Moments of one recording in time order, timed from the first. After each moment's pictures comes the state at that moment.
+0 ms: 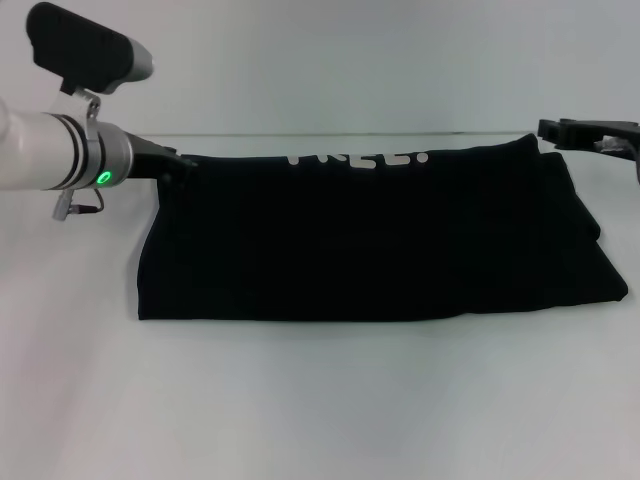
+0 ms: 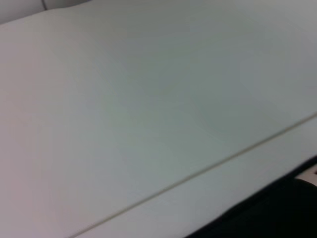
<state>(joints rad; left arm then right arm) -0.90 -2.08 0.82 0.54 2.62 0.59 -2.11 0.90 2.01 -0.29 -0.36 -2.33 -0.64 1.73</state>
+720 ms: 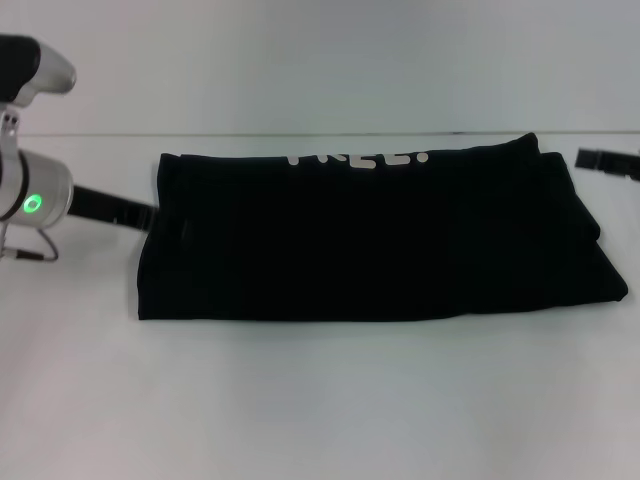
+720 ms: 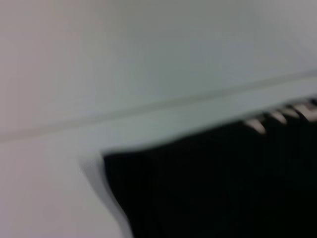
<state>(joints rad) -0.75 -2.06 0.79 0.85 2.61 1.14 -2.32 0.70 1.91 -0.31 -0.52 -2.27 -1.22 1.93</state>
